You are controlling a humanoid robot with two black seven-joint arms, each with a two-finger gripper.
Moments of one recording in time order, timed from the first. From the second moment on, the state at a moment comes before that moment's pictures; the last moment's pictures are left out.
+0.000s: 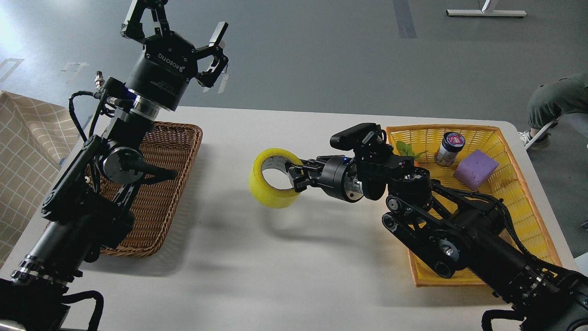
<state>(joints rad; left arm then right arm) -0.51 0.22 -1.32 -1.20 0.47 -0.49 -0.27 0.67 0.00 0.74 1.14 -2.18 0.49 0.02</state>
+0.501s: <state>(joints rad) -0.50 0.23 -1.33 -1.20 0.47 -0.49 -0.27 0.61 0.00 0.74 1.07 -2.18 0.49 0.02</state>
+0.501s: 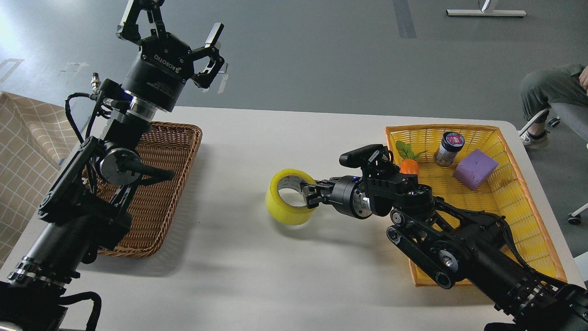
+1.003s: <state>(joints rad) -0.48 0.24 -1.34 -1.20 0.47 -0.49 -0.27 0.59 0.00 0.75 1.07 -2.18 0.49 0.03</state>
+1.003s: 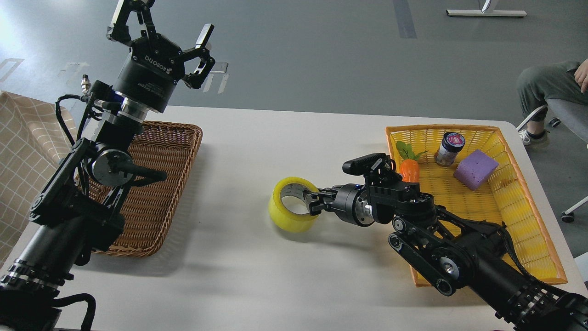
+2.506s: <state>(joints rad) -0.51 0.30 -1.33 -1.19 0.48 -0.49 -0.26 0.67 0.00 1.39 1.43 -1.91 0.49 0.03</state>
